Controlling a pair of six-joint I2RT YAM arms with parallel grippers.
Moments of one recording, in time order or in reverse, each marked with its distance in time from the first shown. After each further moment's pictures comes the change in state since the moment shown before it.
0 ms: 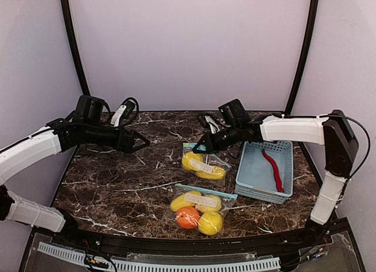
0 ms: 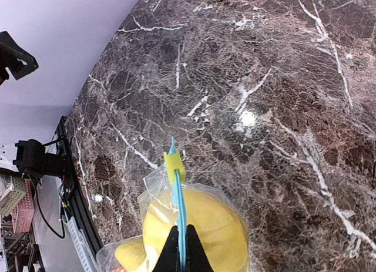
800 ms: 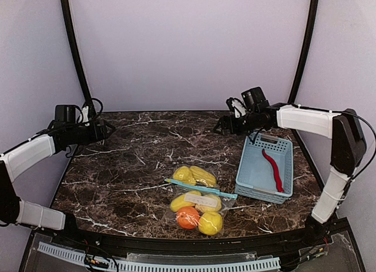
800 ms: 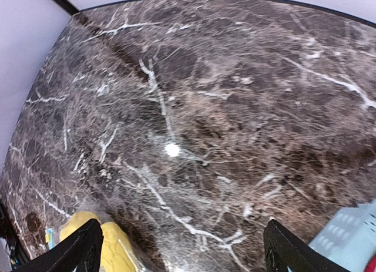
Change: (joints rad) left arm 0.463 0.003 -0.174 0.229 -0.079 -0.146; right arm -0.217 -0.016 0.057 -0.113 0.257 -0.078
